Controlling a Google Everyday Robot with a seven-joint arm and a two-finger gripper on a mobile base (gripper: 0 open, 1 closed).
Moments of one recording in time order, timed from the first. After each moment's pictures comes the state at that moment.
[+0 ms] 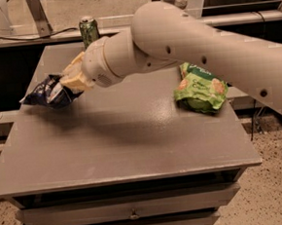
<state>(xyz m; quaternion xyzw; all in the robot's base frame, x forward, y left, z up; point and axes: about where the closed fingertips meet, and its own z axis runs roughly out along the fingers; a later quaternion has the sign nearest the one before) 0.547 0.165 0.933 -0.62 0.58 0.23 0.48</state>
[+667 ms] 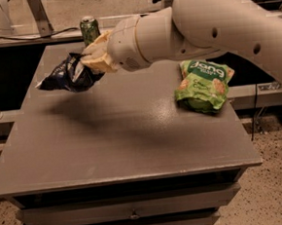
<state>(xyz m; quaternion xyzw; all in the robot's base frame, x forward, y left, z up) 0.550 0.102 0.981 -0.60 0.57 0.19 0.53</state>
